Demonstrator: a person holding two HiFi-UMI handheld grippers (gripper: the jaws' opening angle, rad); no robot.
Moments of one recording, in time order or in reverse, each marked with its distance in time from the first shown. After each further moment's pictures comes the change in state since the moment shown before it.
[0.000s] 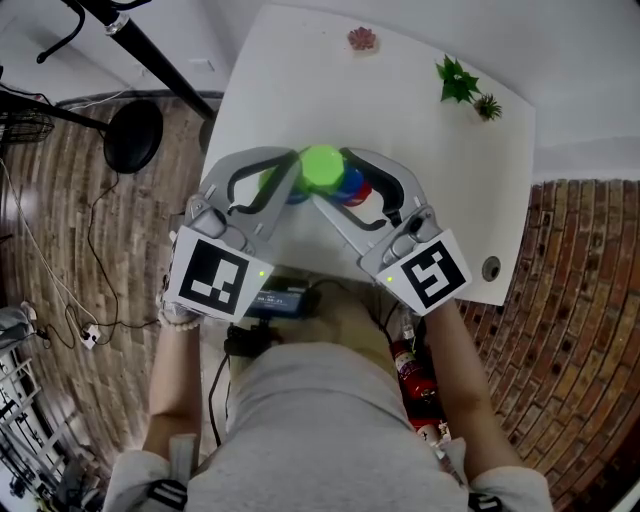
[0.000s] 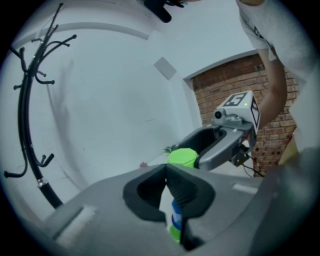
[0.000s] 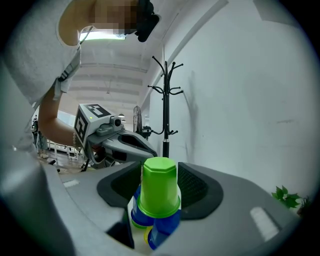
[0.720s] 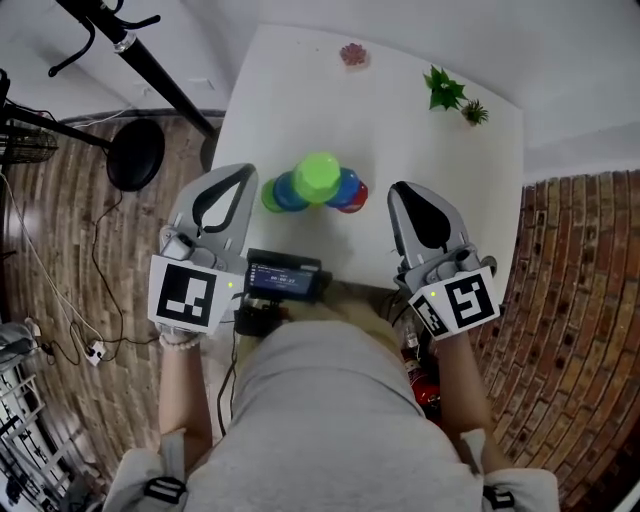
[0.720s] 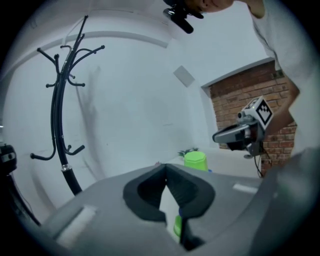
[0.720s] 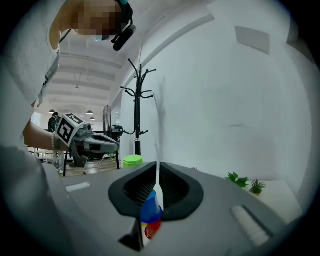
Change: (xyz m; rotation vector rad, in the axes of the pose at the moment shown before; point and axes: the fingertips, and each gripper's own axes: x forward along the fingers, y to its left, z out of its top) left arm -0.053 0.029 -0.008 -0.136 0.001 0.167; right arm -0.084 -0.037 0.008 0.076 -0.005 -0.334
